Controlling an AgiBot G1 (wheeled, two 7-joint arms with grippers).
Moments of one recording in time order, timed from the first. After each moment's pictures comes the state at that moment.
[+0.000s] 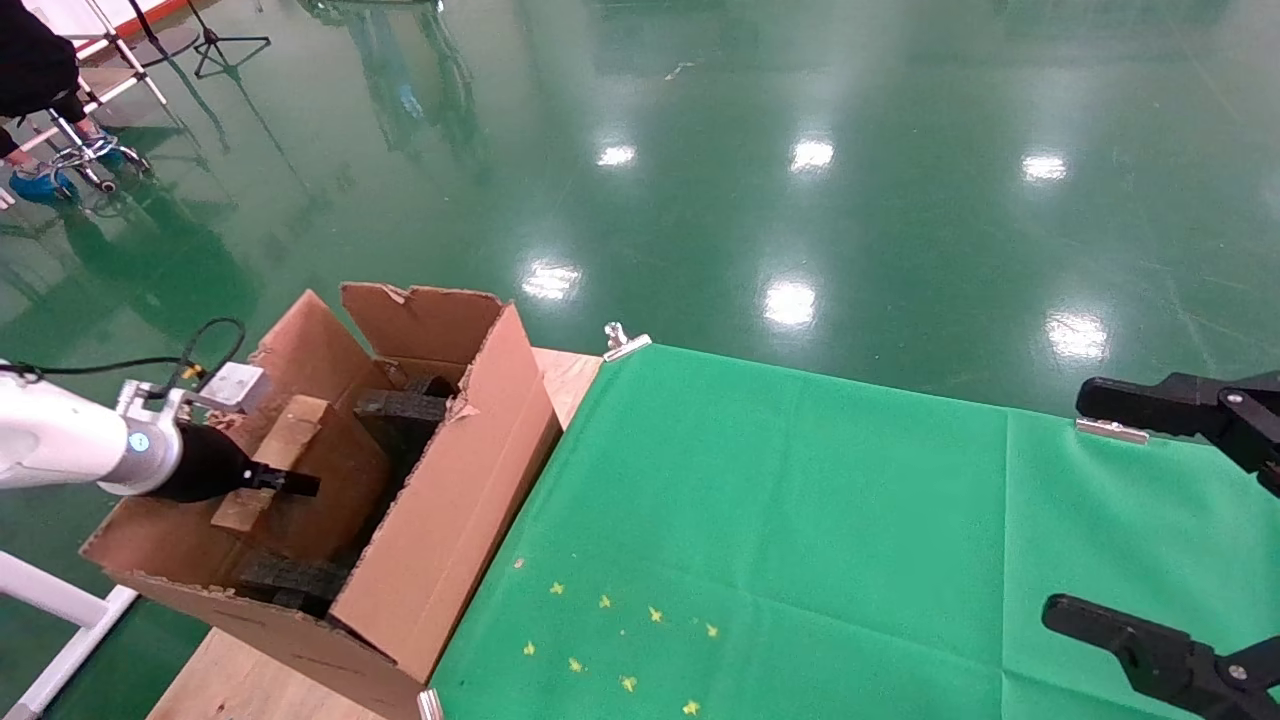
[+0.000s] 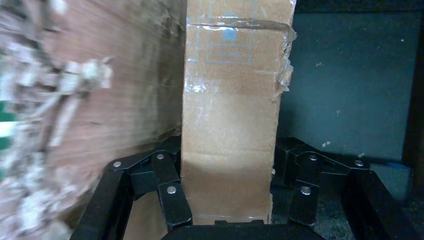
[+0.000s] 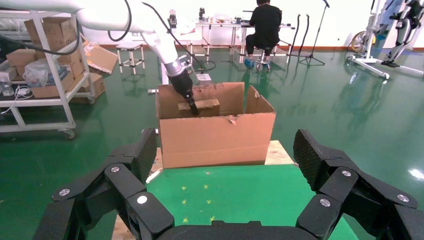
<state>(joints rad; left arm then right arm) -1.64 0.78 0.95 0.02 1.73 0.86 -0.67 1.08 -0.57 -0.36 1.24 -0.67 -1.45 0.14</state>
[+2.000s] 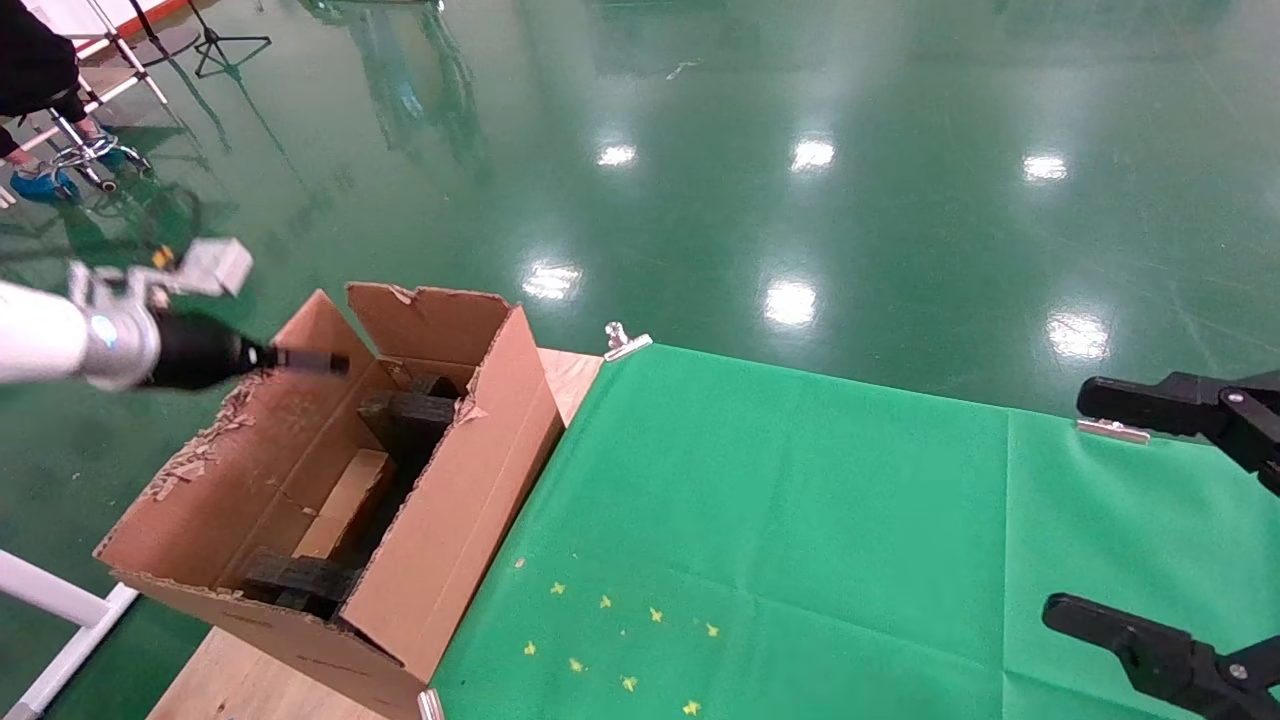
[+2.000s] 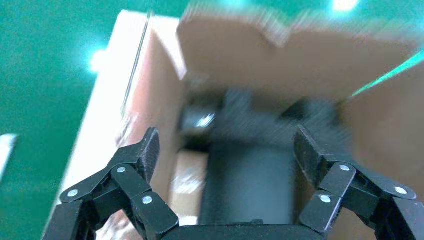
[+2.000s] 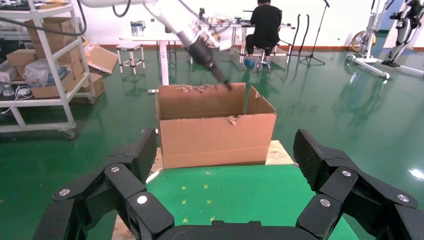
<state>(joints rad) -1.83 0.72 0.88 -0.06 1.62 1.01 -0.75 1.08 -0.57 -0.36 1.24 -0.67 -1.45 0.14</state>
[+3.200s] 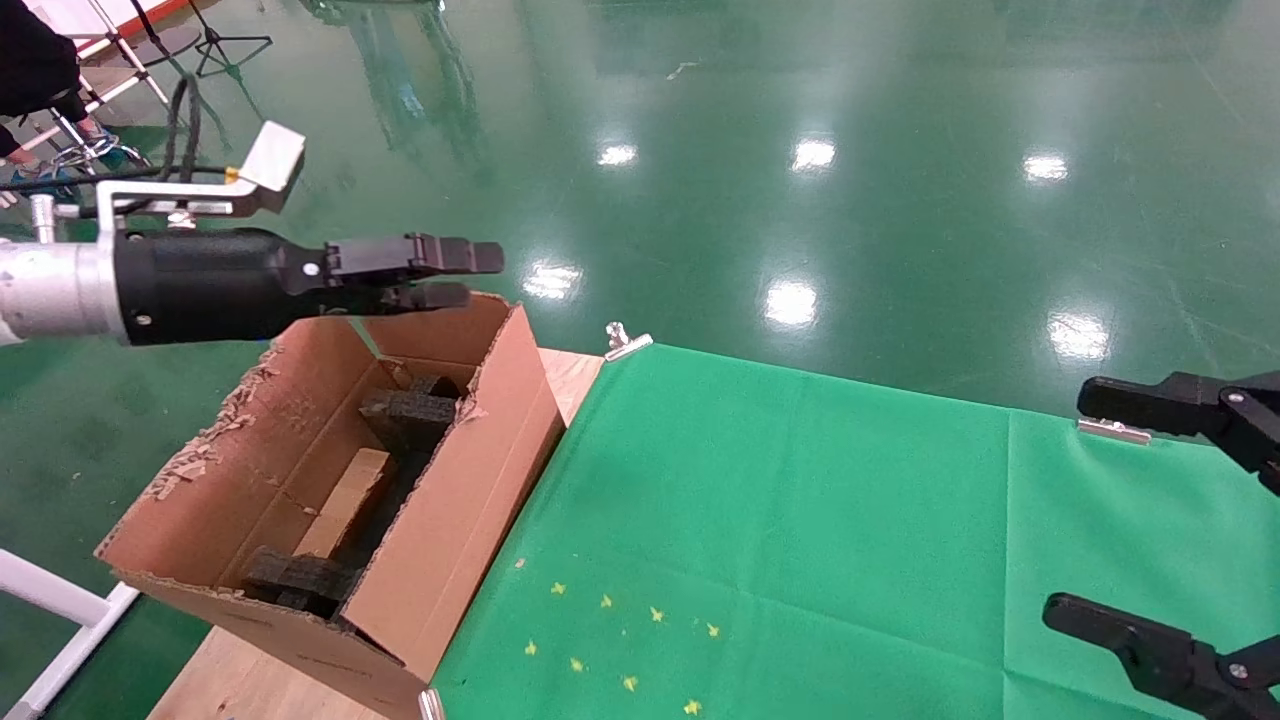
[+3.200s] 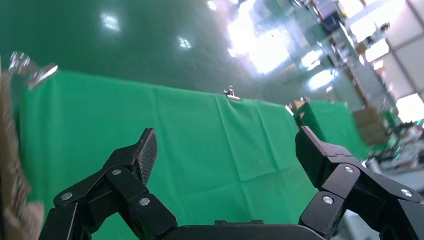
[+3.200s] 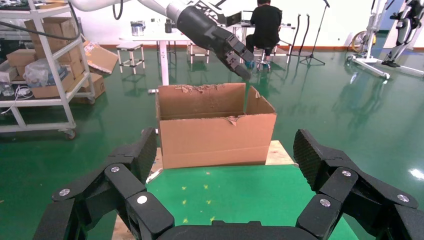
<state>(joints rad) -1.75 0.62 0.61 -0.32 1.20 1.57 -0.82 1.08 -0.57 -0.36 1.24 -0.67 -1.45 0.14</state>
